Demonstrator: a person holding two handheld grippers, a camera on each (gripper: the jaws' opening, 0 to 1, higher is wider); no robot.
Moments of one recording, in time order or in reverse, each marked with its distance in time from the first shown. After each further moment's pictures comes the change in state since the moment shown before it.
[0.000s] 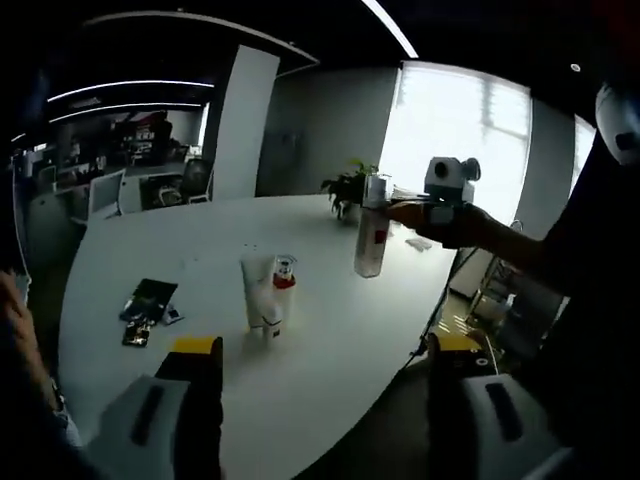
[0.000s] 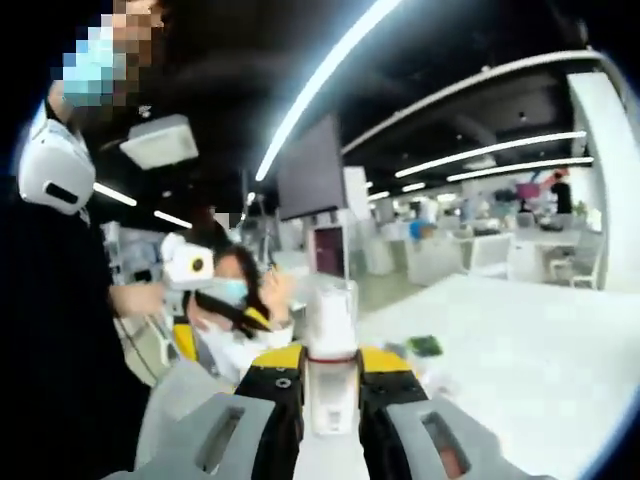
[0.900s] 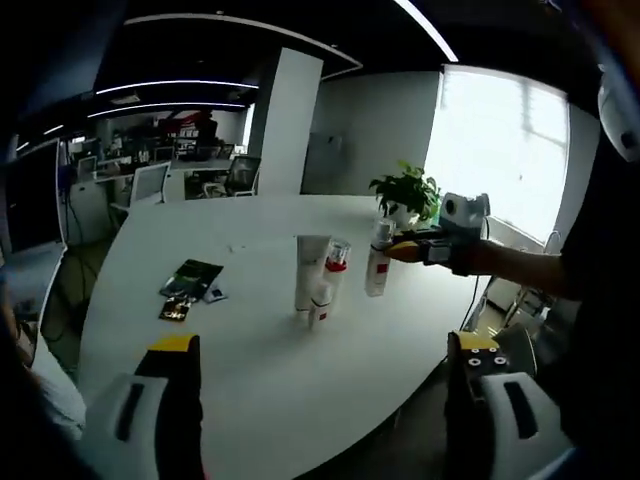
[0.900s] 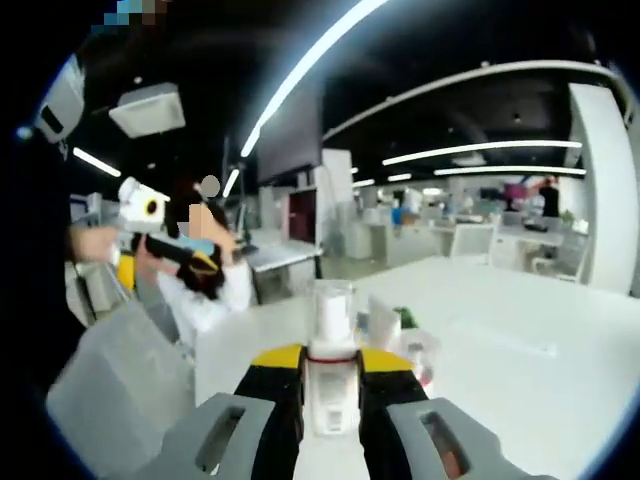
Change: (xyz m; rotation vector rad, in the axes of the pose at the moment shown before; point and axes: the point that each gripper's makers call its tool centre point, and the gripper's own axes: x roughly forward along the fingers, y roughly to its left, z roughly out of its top) left arm -0.010 0.043 -0.031 -0.041 -0.024 0.169; right arm 0.040 -0.057 -0.085 -0.073 0.053 -0.074
